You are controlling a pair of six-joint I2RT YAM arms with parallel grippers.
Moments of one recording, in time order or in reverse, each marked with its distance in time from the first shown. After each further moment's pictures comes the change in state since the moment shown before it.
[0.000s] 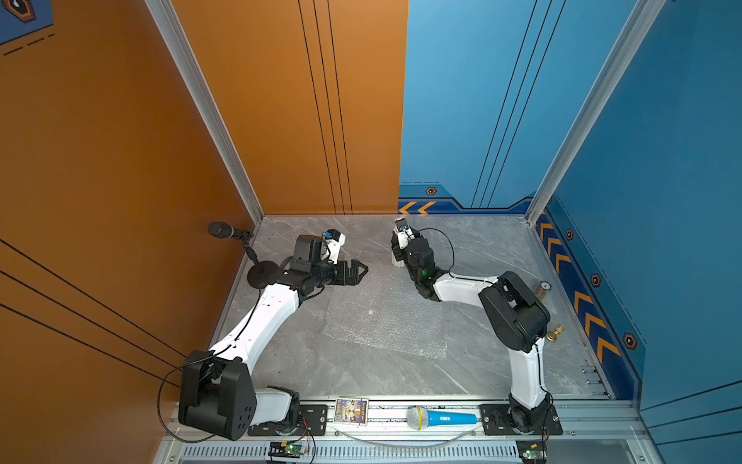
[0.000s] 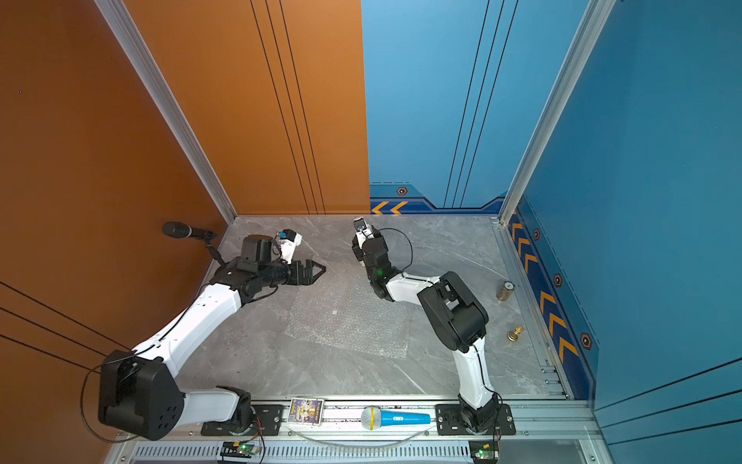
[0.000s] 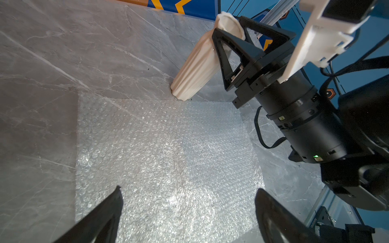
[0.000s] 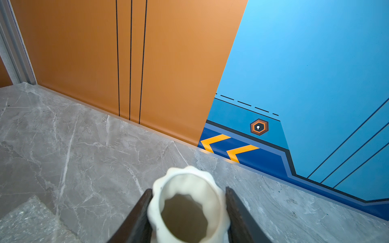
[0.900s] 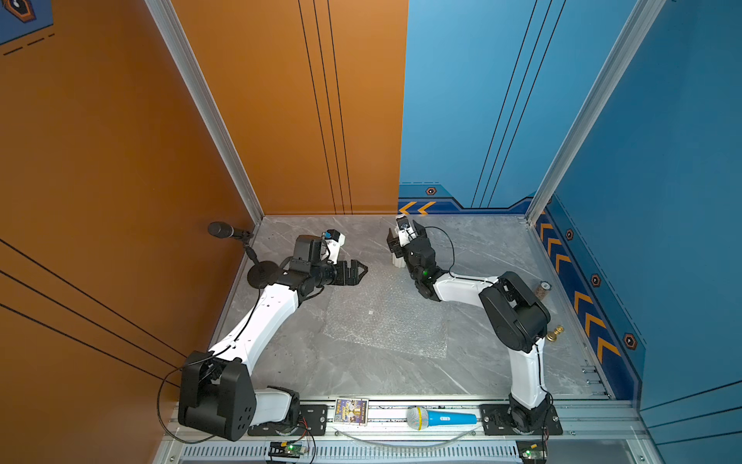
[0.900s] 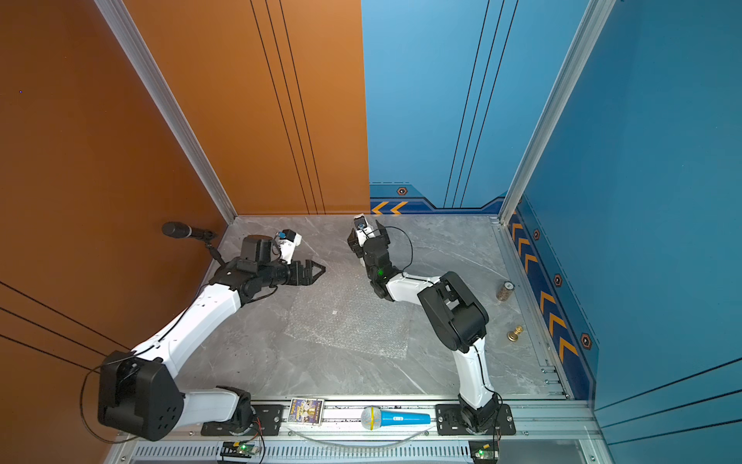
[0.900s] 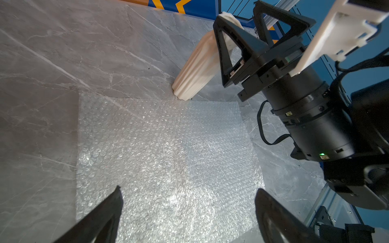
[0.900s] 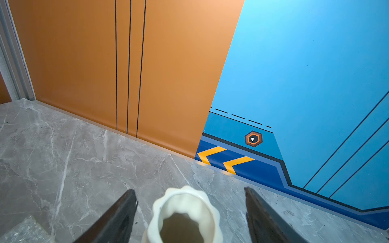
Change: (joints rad) left arm 0.003 -0.004 0.000 -0.006 -0.001 0.001; right arm 0.000 0.000 0.001 0.076 0.007 -0.018
